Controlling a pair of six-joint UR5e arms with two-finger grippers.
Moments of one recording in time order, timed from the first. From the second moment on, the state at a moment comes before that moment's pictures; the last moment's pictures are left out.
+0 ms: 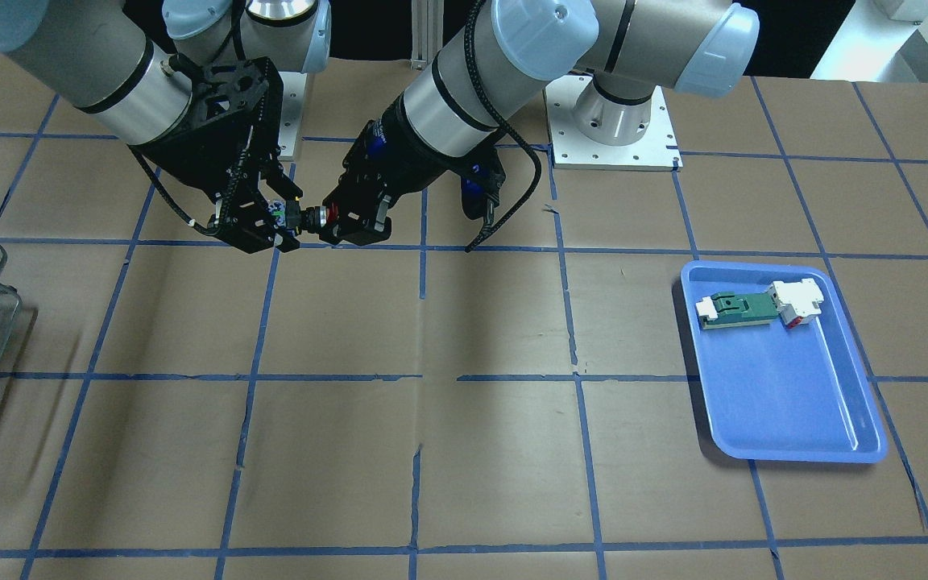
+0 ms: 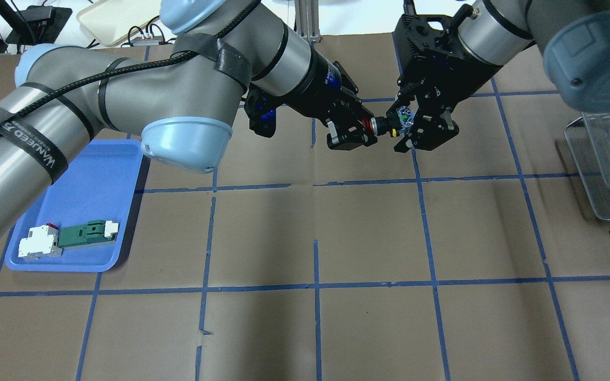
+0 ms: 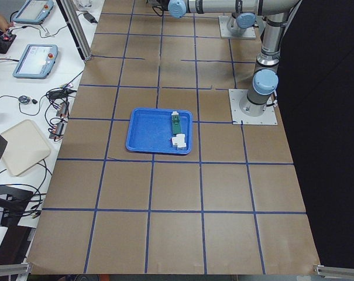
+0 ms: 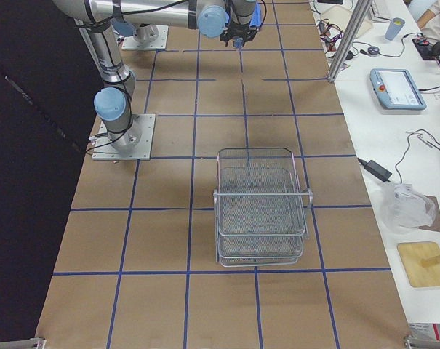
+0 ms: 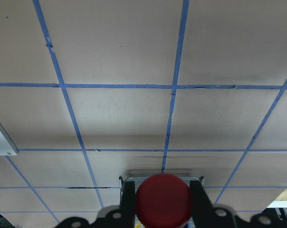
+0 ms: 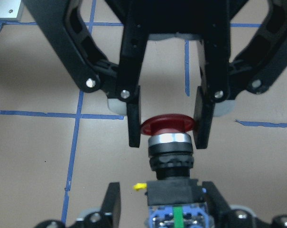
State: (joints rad) left arm -1.89 -1.76 -1.61 -1.08 0.96 -1.99; right arm 1.55 -1.54 1.62 -1.59 -1.14 -1.66
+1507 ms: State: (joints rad) left arm -1.90 -1.73 -1.61 -1.08 0.96 -2.05; right arm 1.55 -1.54 1.62 -1.63 -1.15 -1.66
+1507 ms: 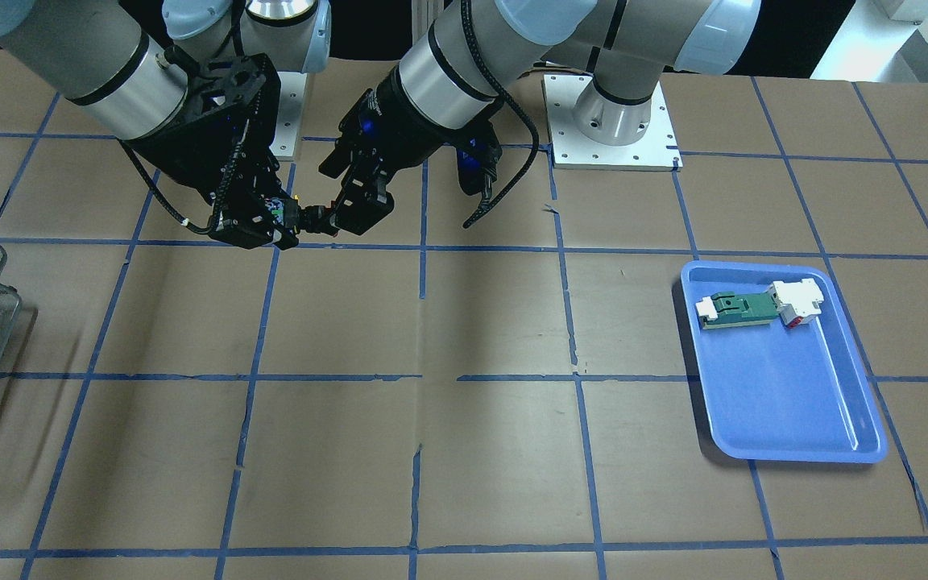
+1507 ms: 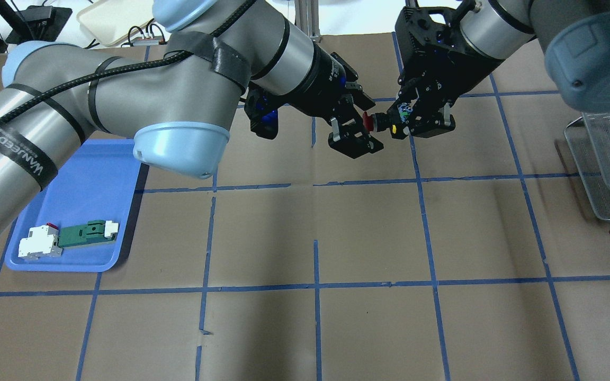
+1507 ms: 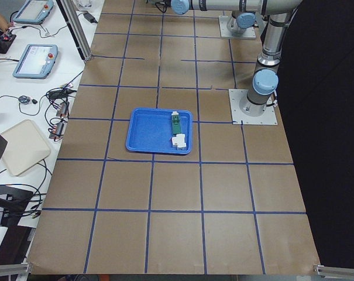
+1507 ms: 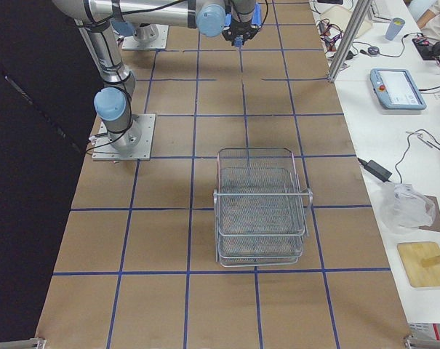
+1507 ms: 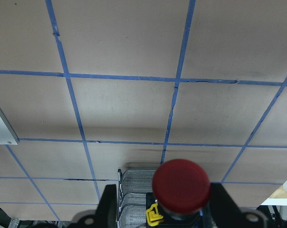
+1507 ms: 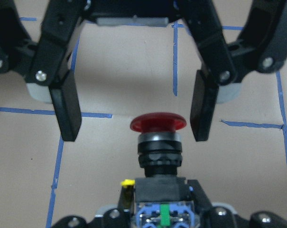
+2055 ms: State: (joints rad) left arm -1.76 -1.72 -1.61 -1.13 1.11 -1.69; right arm 1.51 -1.53 1.62 -1.64 -1.19 -1.69
